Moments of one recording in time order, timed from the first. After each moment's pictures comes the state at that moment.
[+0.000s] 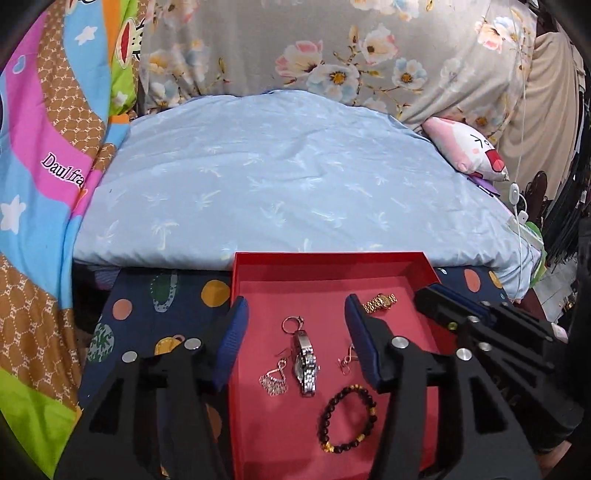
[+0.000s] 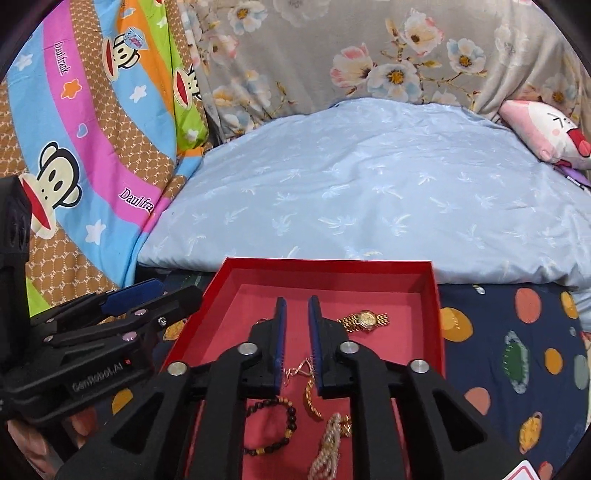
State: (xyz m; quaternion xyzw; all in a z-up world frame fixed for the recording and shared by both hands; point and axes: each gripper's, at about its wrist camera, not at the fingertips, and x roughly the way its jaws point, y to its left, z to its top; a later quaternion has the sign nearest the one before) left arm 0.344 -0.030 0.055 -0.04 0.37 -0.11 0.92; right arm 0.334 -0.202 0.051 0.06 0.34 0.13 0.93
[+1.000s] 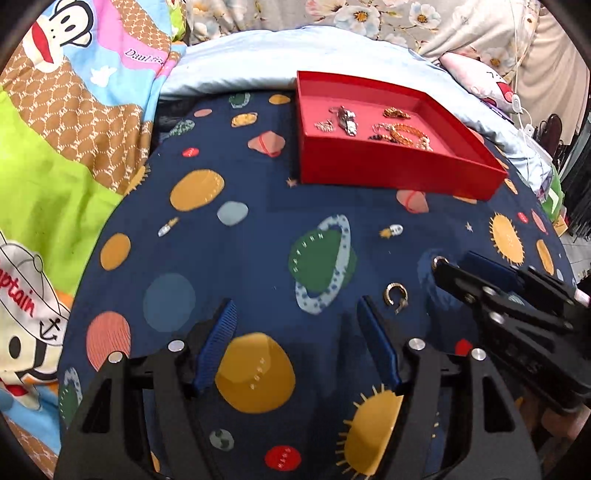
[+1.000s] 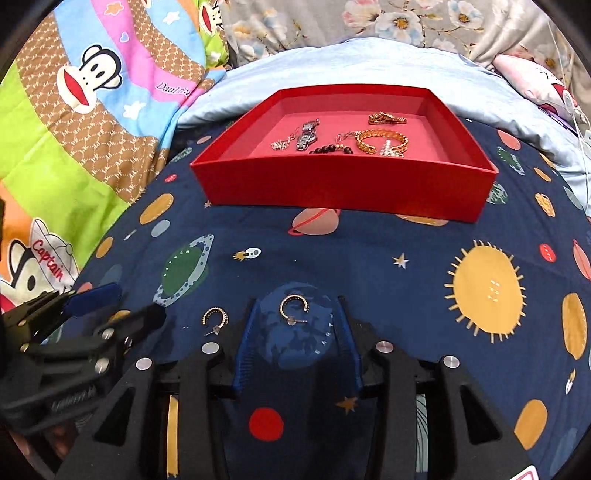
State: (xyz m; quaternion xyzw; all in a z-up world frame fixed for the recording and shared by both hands) left arm 0.127 0.013 -0.038 -0.02 0.47 -0.05 0.88; right arm 0.145 -0.160 -0.049 0.02 0.44 0.13 0.89
